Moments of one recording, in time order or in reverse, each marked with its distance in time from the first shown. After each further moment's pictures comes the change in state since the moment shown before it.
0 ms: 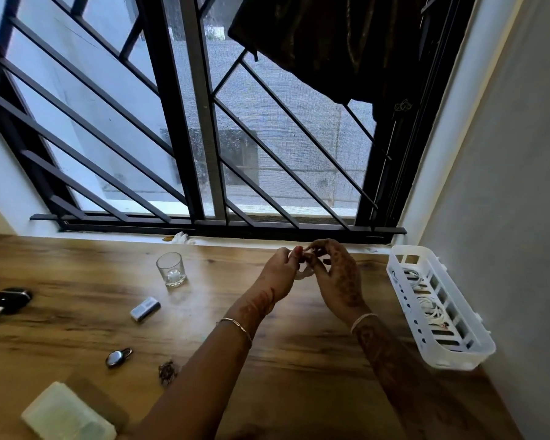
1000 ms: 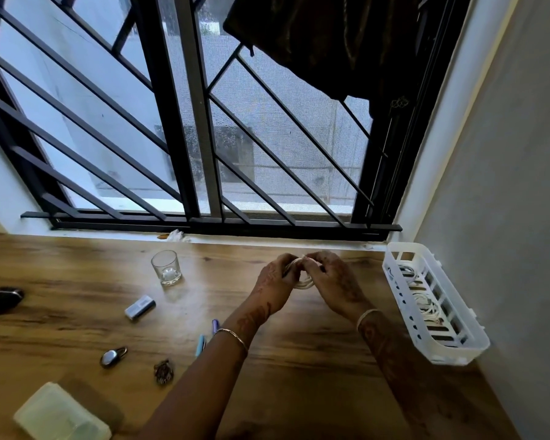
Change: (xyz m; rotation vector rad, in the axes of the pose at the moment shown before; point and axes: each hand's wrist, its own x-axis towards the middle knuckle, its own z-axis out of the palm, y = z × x) left_hand -0.006 -0.024 0.002 0.170 0.009 0.241; right_hand 0.000 0.007 -0.007 -0.071 -0.310 0.211
